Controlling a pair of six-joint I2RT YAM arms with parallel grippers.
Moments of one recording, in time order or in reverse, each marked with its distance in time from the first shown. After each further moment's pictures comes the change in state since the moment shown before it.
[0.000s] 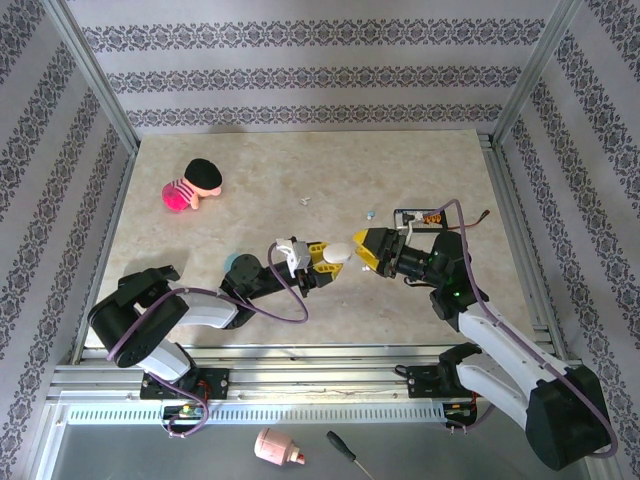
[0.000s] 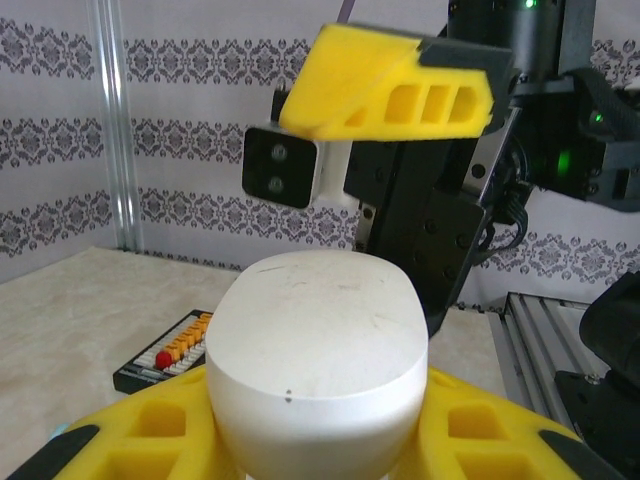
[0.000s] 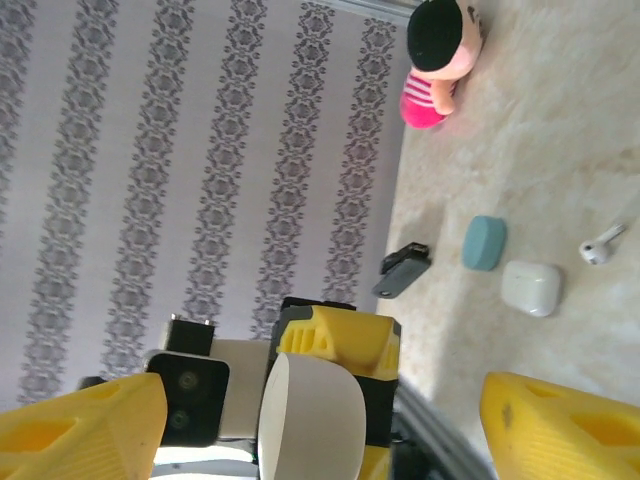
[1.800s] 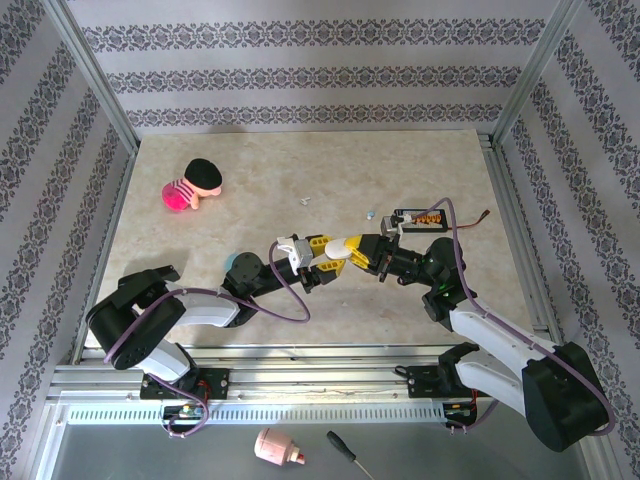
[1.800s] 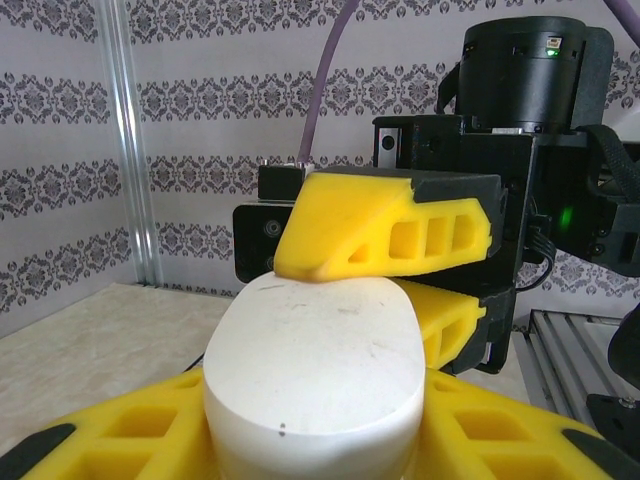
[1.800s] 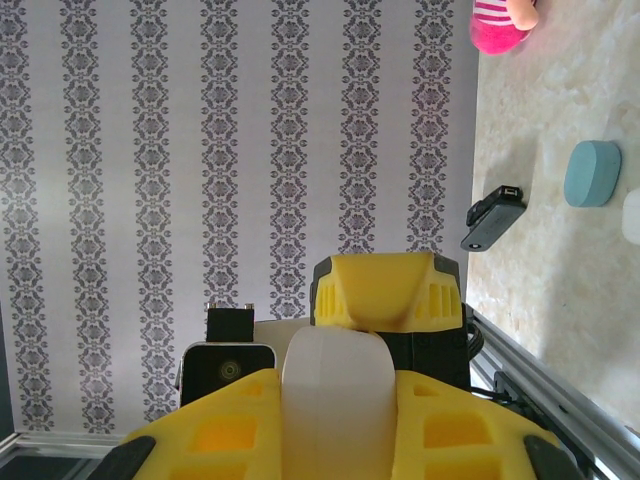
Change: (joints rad) left arm -0.024 -0.008 0.042 0.001 -0.037 0.054; right arm 0.059 0.109 -0.063 0.365 -0.034 0.389
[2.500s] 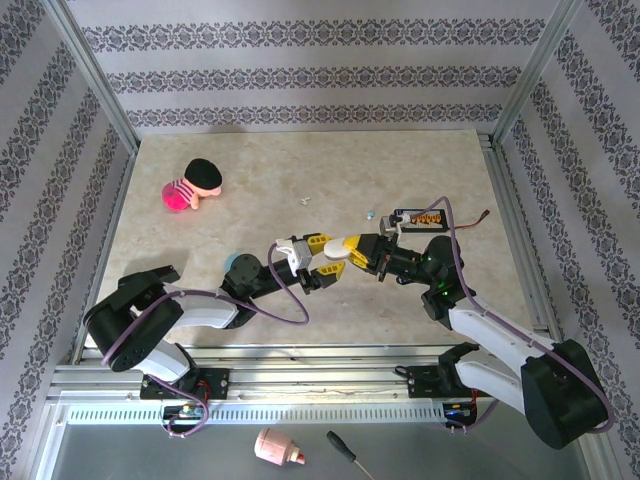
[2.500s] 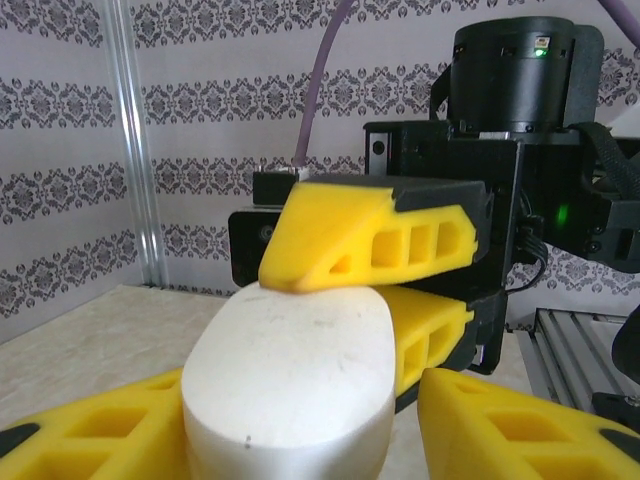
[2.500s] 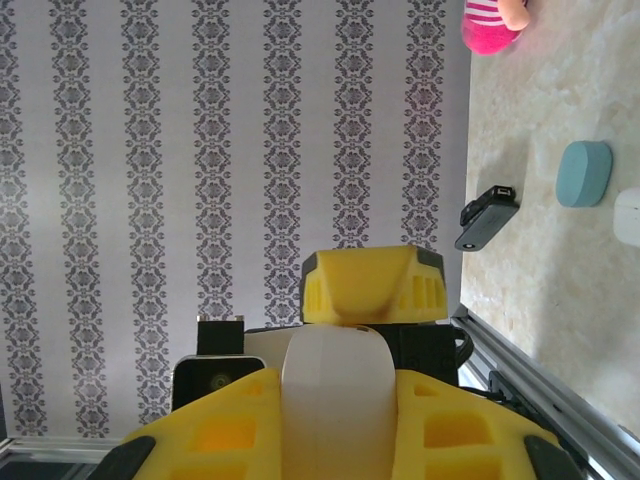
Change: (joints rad) left arm -0.005 -0.014 -0.012 -0.003 -0.015 0.016; right arm 0.005 0.013 0.011 -0.014 0.001 -0.009
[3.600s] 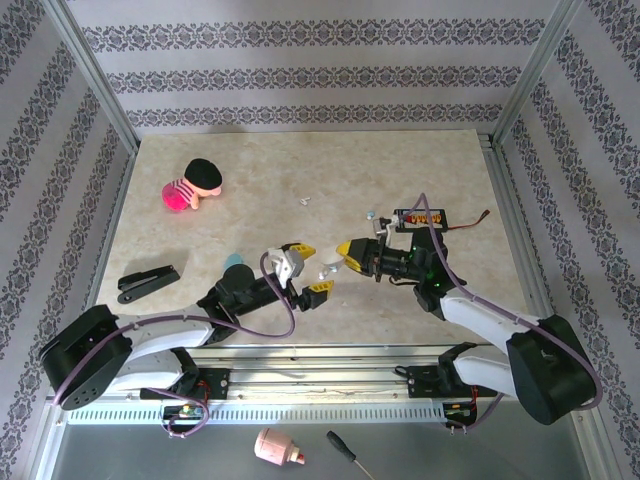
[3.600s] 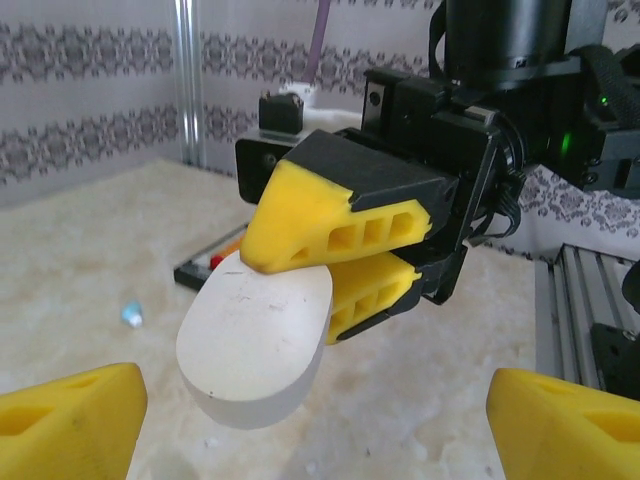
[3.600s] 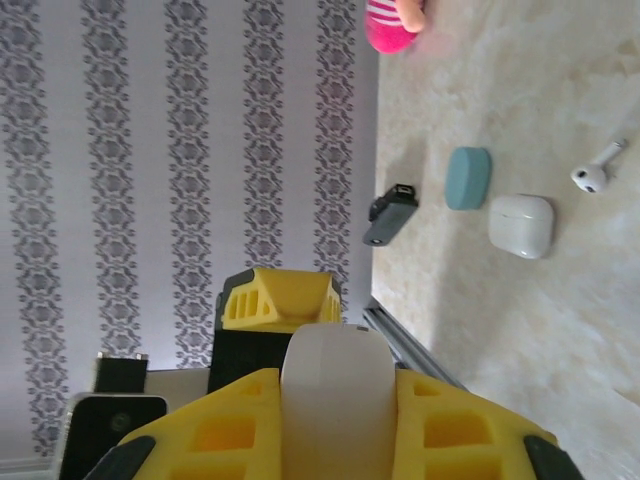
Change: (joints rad) left arm -0.048 -0.293 -0.111 -0.404 -0.173 -0.018; right arm 0.004 0.134 0.040 -0.127 -0.019 -0.214
